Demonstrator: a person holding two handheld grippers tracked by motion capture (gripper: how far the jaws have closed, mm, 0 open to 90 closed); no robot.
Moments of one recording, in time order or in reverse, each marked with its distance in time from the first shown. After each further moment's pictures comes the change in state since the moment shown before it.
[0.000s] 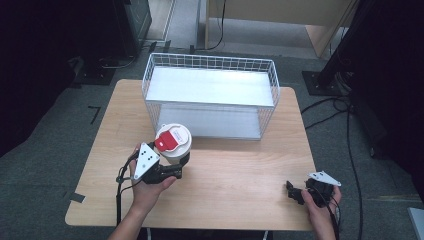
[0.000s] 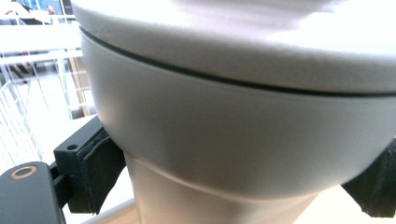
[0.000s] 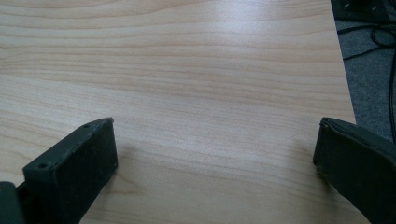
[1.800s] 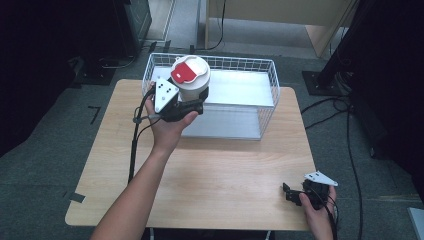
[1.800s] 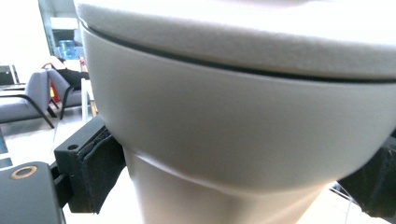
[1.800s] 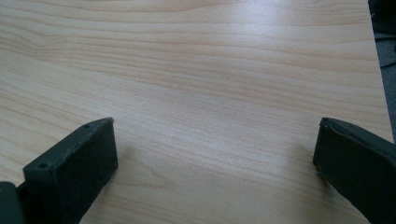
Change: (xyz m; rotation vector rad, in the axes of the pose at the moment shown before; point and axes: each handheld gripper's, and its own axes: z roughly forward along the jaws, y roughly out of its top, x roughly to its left) left arm 0.022 0.131 0.097 -0.153 0.086 0.029; right arm 0.007 0.000 0.000 0.005 0.065 -0.065
